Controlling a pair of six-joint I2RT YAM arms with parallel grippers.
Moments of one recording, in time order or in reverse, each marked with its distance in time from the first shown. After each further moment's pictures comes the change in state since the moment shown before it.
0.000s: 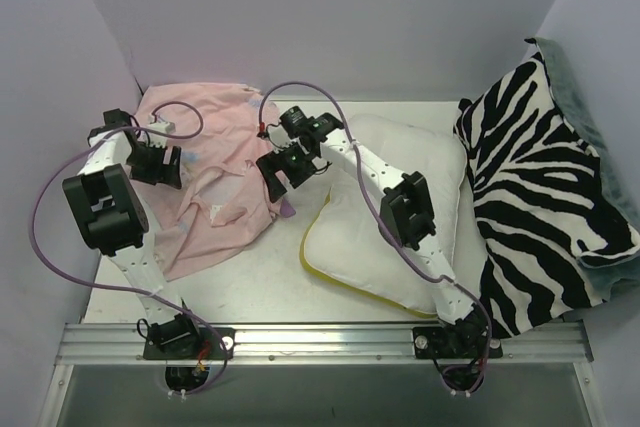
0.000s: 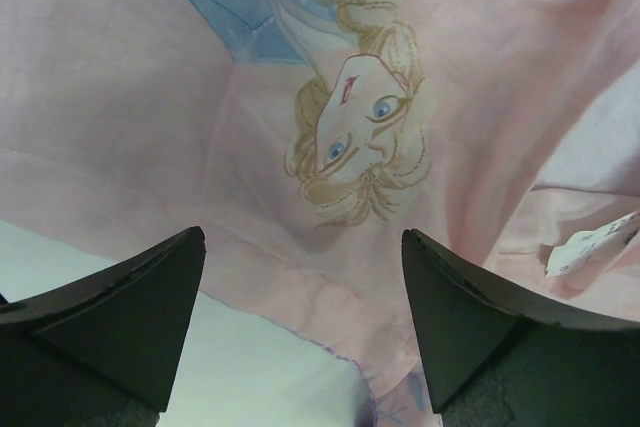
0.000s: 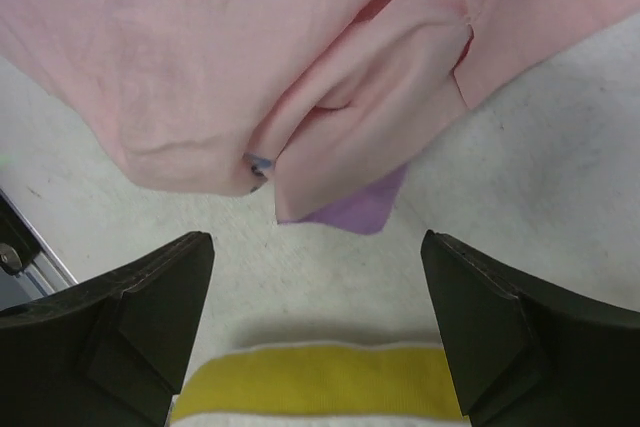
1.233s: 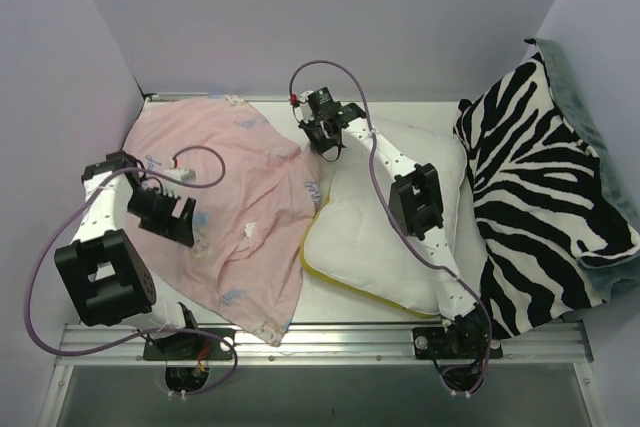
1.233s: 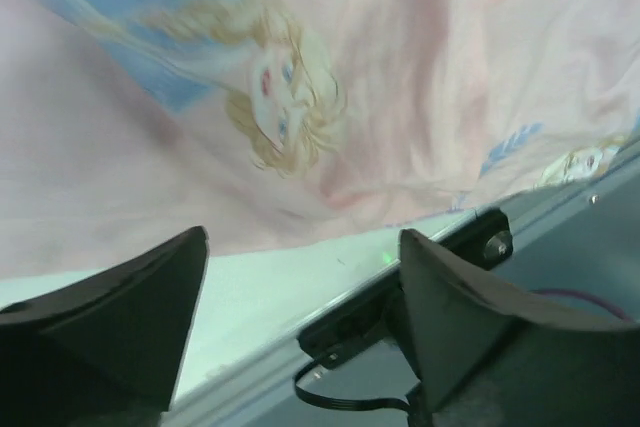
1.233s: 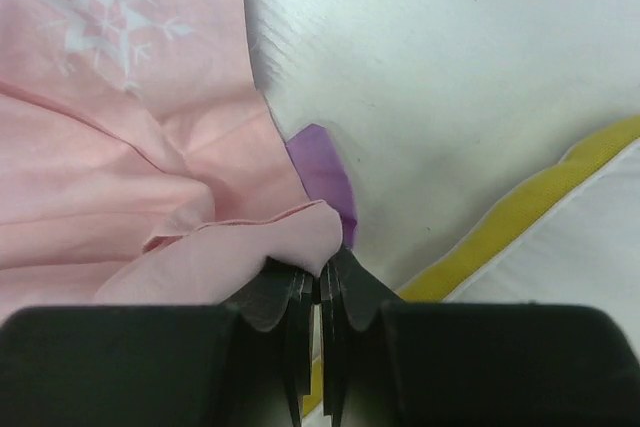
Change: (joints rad) left arm -0.014 -0.524 -0.549 -0.354 0.054 0.266; right arm -0.152 0.081 0.039 0.233 0.414 -0.067
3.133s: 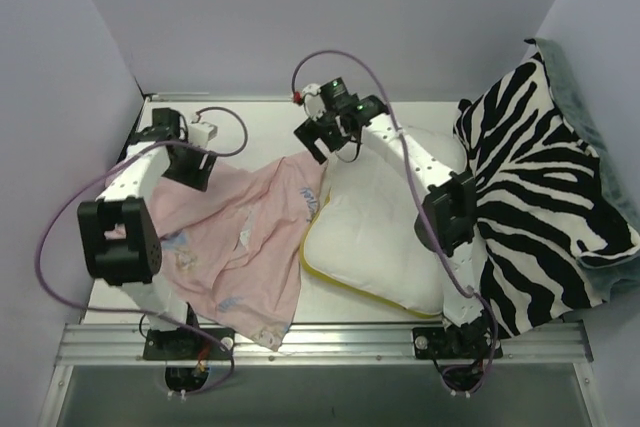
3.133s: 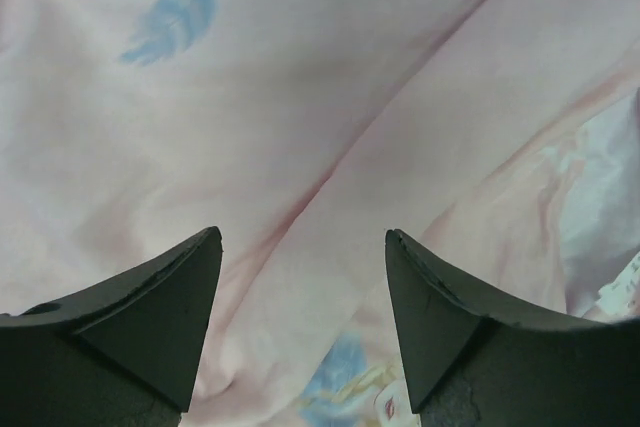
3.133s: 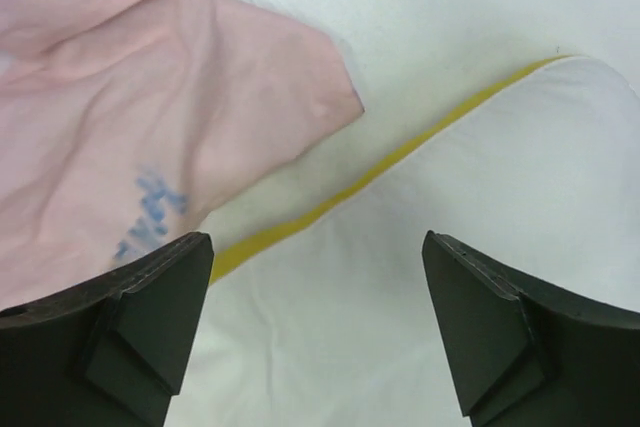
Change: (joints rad) left arm -0.233 0.150 0.263 0.449 -0.293 -0.370; right arm 0.034 -0.315 -0.291 -0.011 0.016 -0.182
